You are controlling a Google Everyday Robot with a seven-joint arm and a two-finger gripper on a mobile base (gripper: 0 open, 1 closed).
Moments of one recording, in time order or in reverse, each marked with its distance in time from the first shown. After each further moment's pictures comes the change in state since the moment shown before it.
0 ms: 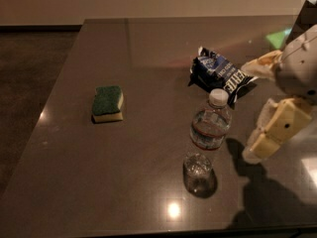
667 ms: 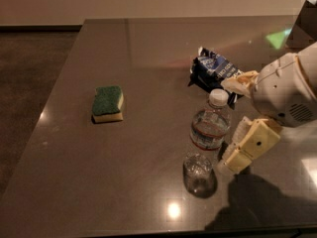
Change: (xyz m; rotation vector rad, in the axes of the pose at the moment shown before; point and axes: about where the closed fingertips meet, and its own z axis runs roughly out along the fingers) arm -0.011 0.015 0.039 -0.023 -0.115 0.010
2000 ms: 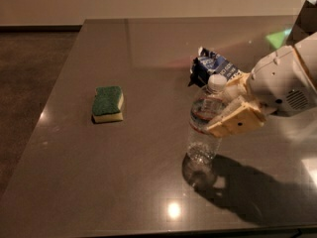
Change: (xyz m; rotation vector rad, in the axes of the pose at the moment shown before) arm -0.015 -0.007 0.002 -0.074 -0.103 0.052
